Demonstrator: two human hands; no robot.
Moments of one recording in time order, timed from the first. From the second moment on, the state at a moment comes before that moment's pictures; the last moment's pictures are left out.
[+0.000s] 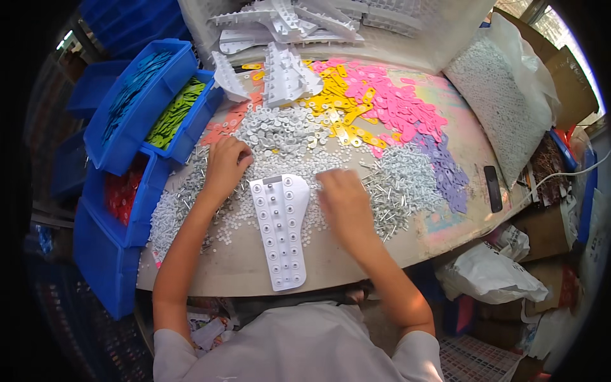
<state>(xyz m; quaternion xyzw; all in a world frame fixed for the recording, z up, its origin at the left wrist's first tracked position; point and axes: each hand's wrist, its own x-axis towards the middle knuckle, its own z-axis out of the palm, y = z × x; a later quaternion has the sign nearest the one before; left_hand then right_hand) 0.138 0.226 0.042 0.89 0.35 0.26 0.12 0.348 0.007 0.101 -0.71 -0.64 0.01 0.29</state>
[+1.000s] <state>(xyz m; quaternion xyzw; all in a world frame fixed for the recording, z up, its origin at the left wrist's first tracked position) 0.105 0.110 0.084 0.88 0.16 0.09 0.43 0.334 -0.037 0.107 -0.67 -0.61 0.12 0.40</state>
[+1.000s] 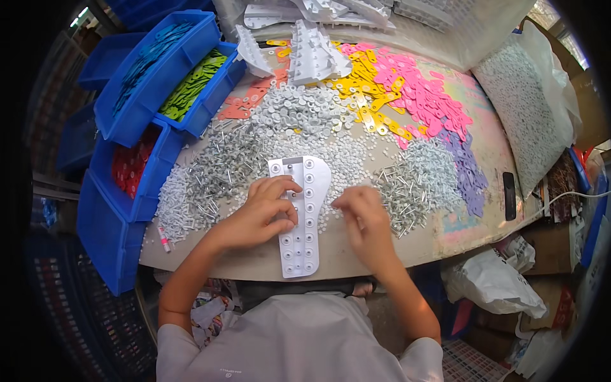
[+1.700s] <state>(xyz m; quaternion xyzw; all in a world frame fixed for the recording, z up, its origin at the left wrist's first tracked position) 0.093 0.190 0.074 0.81 0.41 0.32 0.27 0.280 -0.049 0.070 -0.59 -0.72 0.14 0.34</state>
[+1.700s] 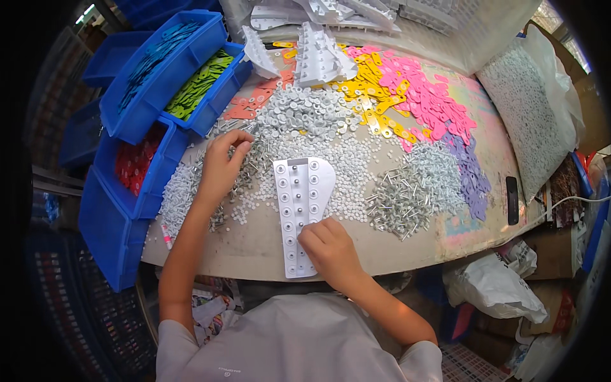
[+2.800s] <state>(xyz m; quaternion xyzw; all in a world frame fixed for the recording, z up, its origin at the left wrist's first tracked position) 0.106 0.073 0.096 0.90 0.22 0.28 0.25 0.418 -0.019 0.083 -0.78 -0.57 -0.08 0.25</state>
